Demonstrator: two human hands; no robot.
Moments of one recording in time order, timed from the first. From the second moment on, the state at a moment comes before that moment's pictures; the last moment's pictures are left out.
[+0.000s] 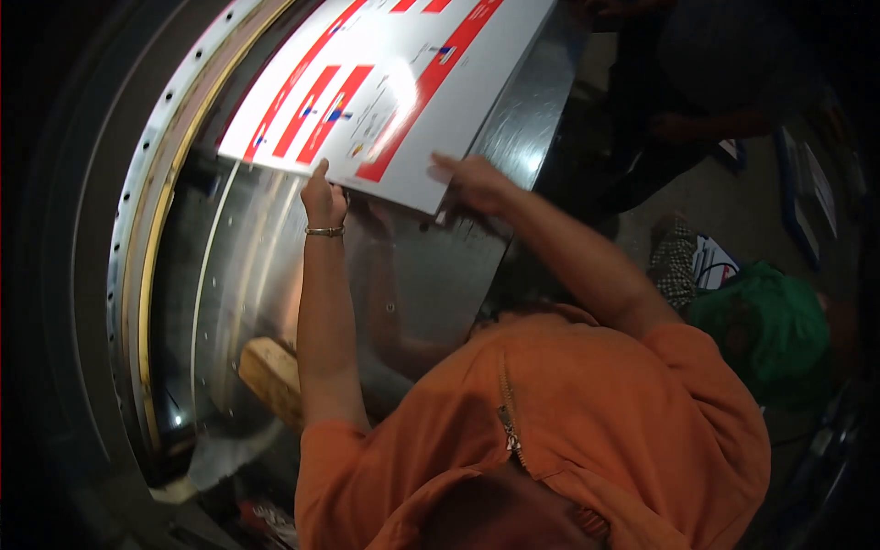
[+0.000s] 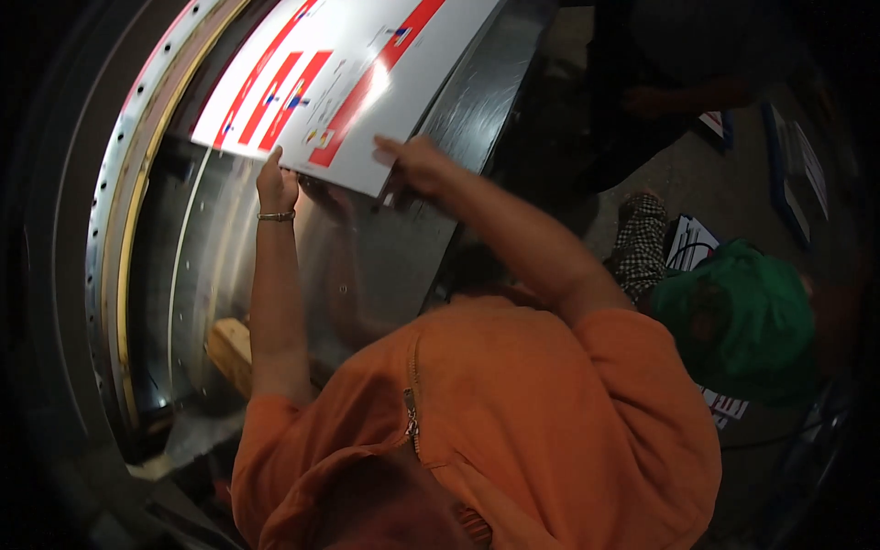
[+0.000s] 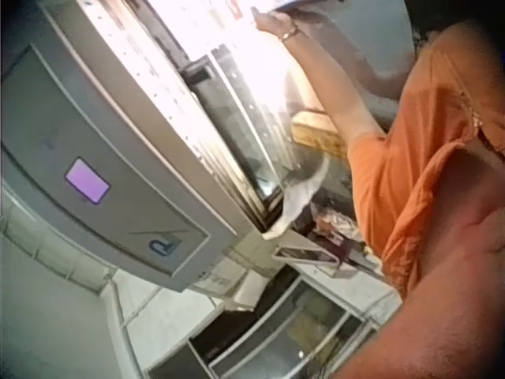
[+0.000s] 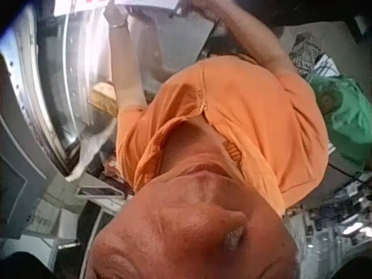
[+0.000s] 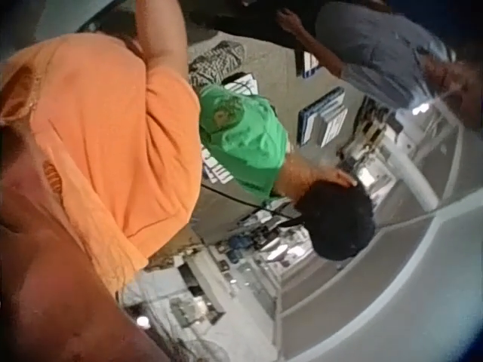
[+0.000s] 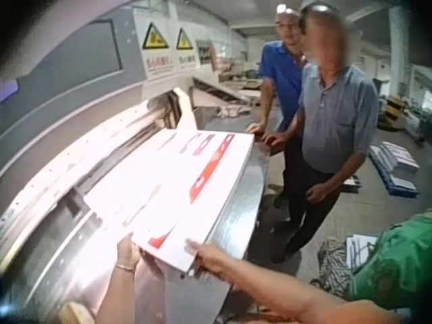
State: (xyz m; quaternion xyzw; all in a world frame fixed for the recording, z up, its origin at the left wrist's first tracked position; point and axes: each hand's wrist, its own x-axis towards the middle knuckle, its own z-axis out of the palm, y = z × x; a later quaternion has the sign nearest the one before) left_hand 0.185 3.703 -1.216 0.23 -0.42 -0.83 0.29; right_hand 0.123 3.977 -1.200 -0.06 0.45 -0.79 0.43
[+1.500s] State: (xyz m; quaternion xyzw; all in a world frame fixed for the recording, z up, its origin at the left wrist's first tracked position) left_hand 0.232 3.889 -1.226 0.24 -0.76 -0.47 0.38; right_hand 0.116 4.009 -1.221 -0.20 0.77 -0.60 0.05
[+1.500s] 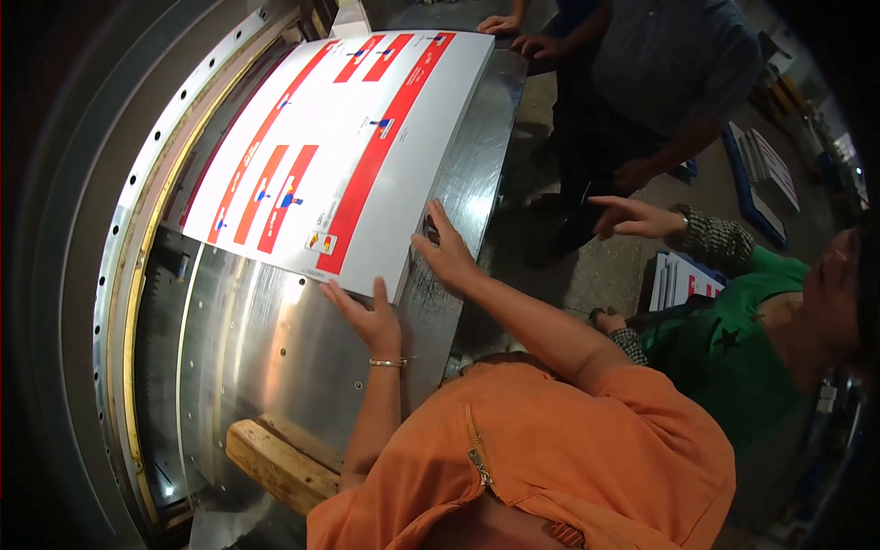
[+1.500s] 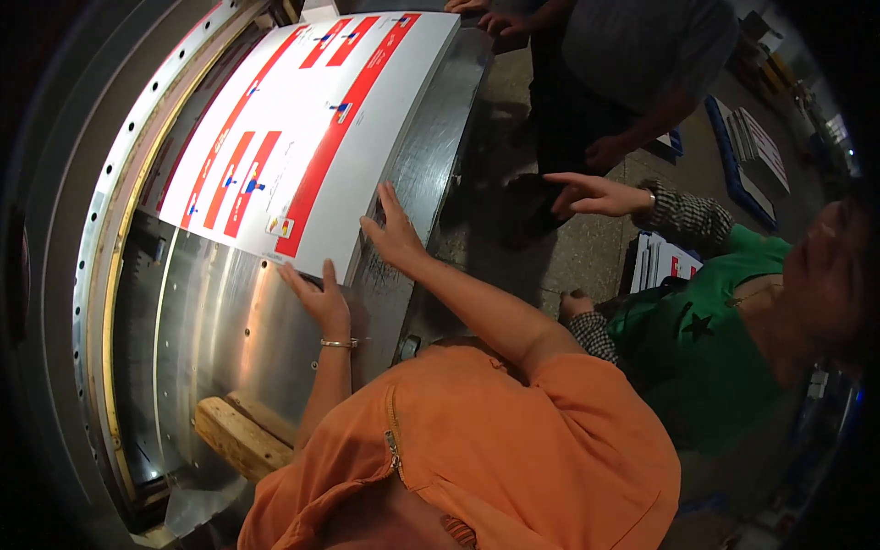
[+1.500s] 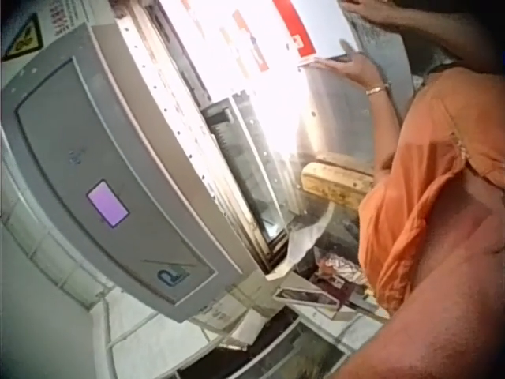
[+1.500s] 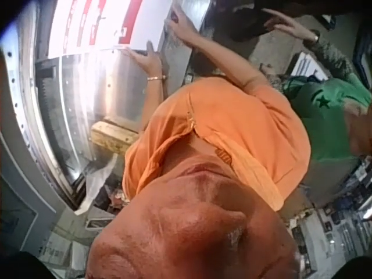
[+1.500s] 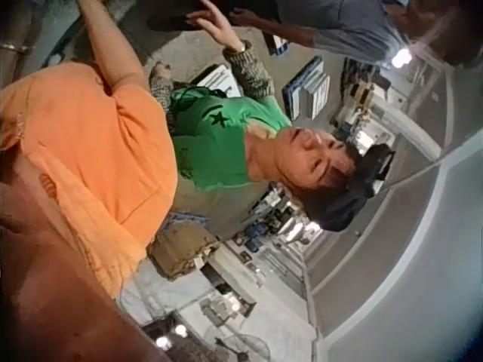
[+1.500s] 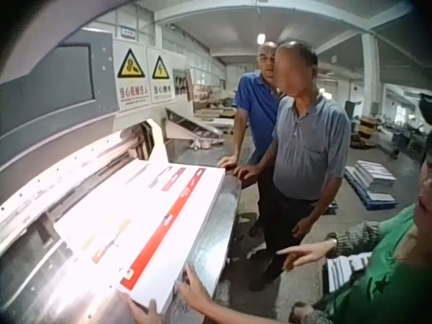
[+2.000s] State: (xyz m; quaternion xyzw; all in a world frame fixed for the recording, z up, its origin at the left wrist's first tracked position) left_hand 0.190 3.839 -1.240 0.34 -0.71 -0.46 0.41; right_hand 0.103 3.998 -1.225 -0.23 0.82 -0.52 0.01
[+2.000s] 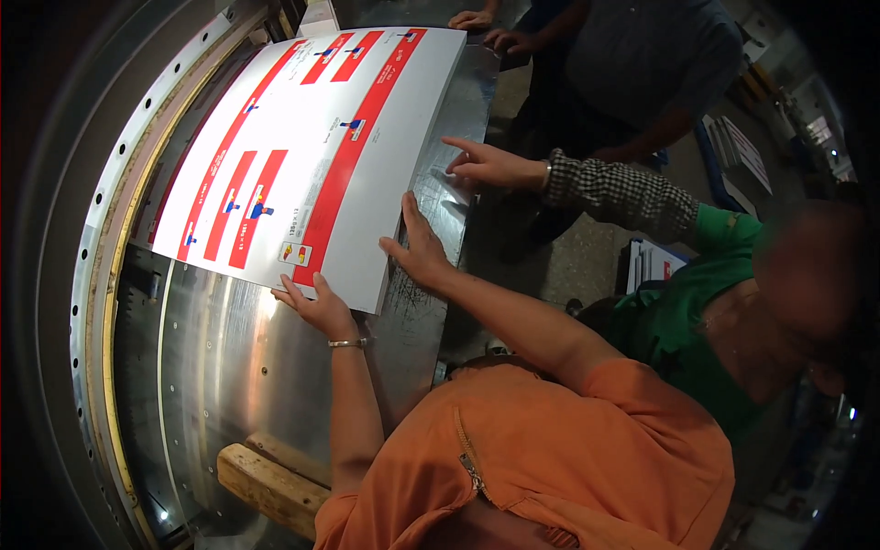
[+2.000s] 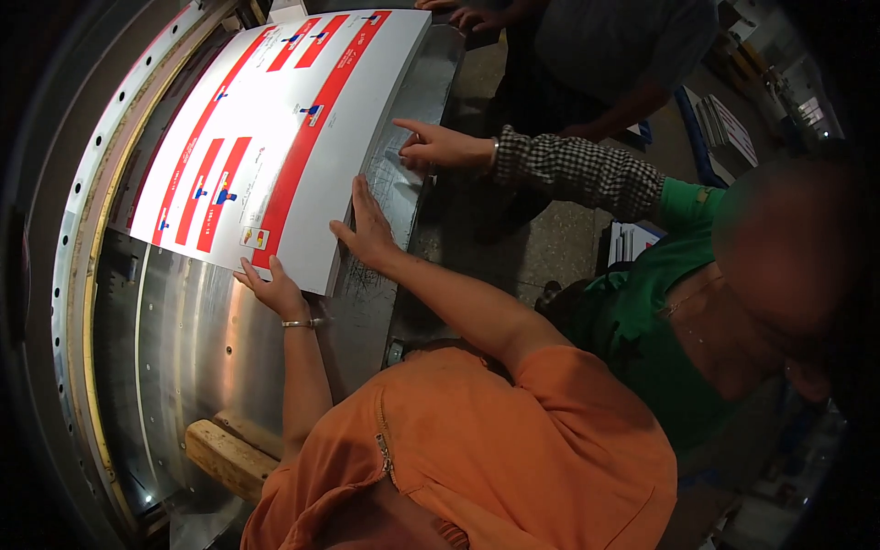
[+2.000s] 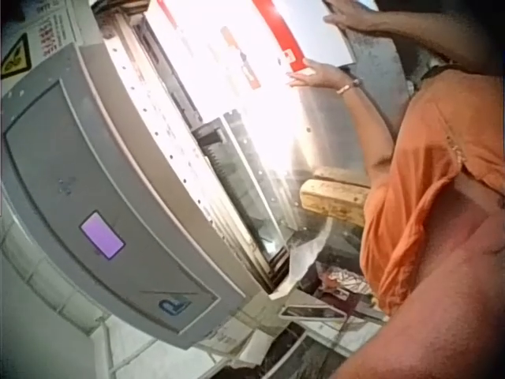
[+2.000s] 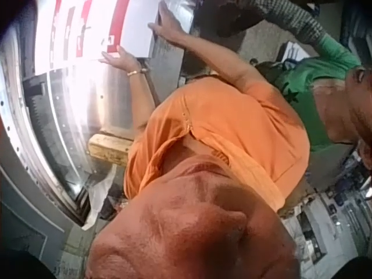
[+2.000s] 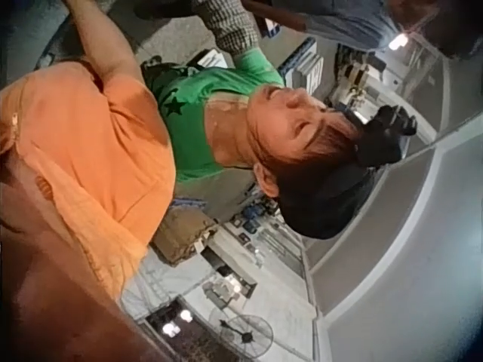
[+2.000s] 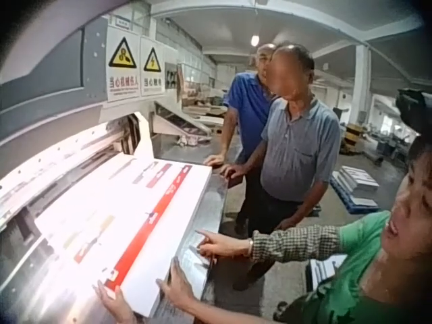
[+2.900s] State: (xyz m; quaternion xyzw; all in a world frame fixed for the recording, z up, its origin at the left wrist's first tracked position) left_hand 0.179 3.815 -1.237 0.33 -0.70 -0.44 0.47; right_hand 0.104 4.001 -1.222 -0.23 0.84 -0.49 -0.04
